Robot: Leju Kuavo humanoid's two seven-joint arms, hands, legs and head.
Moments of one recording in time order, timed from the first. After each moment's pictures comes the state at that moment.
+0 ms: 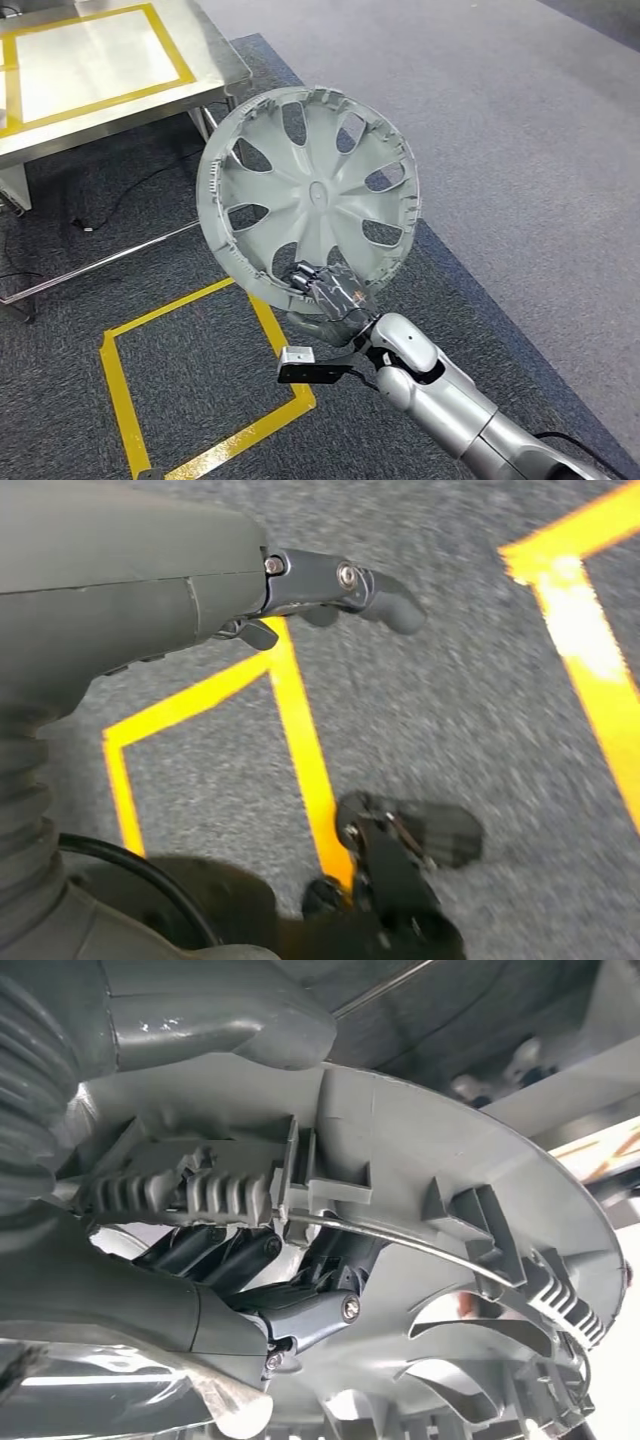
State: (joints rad) left arm -0.09 -0.16 0.98 -0.22 -0.89 0.22 -0.27; right arm -0.44 -0.09 0.87 -1.26 0.94 -0.38 -0.42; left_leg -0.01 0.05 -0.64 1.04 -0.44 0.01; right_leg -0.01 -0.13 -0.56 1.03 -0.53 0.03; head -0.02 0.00
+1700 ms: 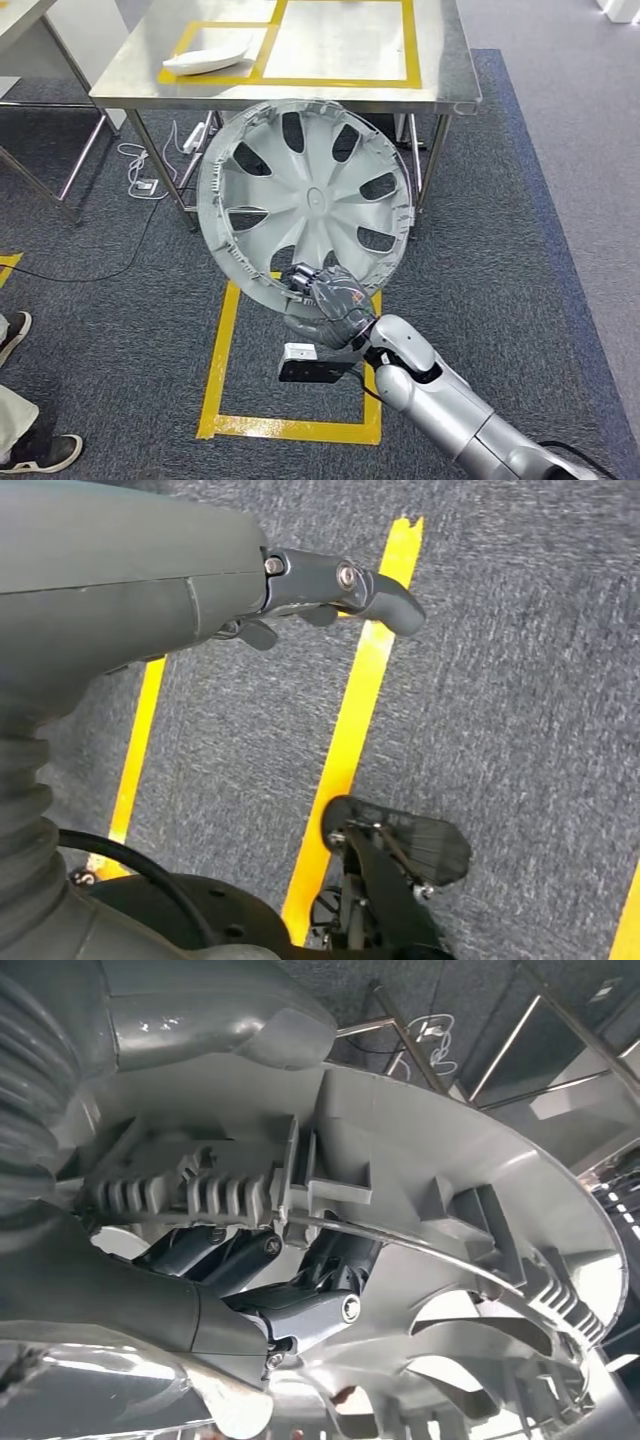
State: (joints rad) left arm -0.09 -0.16 1.00 -0.22 -0.90 0.23 -0.28; right arm -0.43 -0.07 0.86 -1.22 0.86 -0.36 -0.47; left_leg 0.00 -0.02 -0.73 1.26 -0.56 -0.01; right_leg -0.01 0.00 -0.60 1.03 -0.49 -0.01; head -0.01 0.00
